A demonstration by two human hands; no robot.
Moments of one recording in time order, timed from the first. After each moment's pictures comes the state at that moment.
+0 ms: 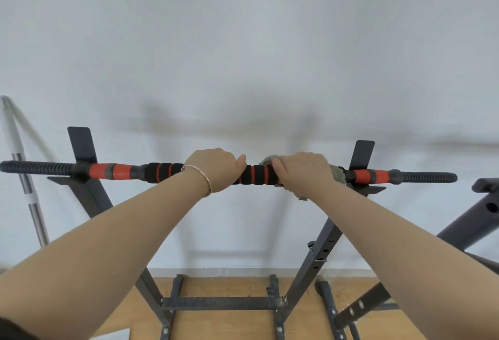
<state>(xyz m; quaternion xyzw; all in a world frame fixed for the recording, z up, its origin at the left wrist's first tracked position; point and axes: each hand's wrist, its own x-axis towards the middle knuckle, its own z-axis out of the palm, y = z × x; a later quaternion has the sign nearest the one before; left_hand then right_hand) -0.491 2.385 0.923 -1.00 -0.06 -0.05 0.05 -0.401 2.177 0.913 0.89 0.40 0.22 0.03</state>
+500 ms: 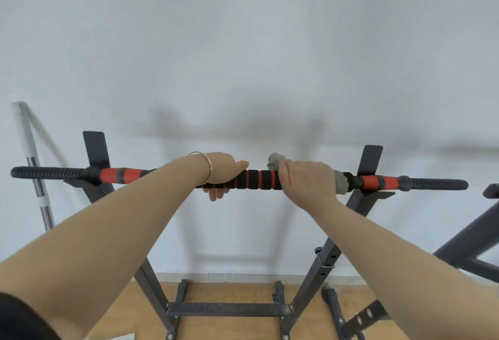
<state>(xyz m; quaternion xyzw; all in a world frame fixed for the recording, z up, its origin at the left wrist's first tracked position) -0.491 2.405 0.946 -0.95 -0.14 0.18 -0.20 -0.426 2.185 0.909 0.88 0.38 0.28 0.06</state>
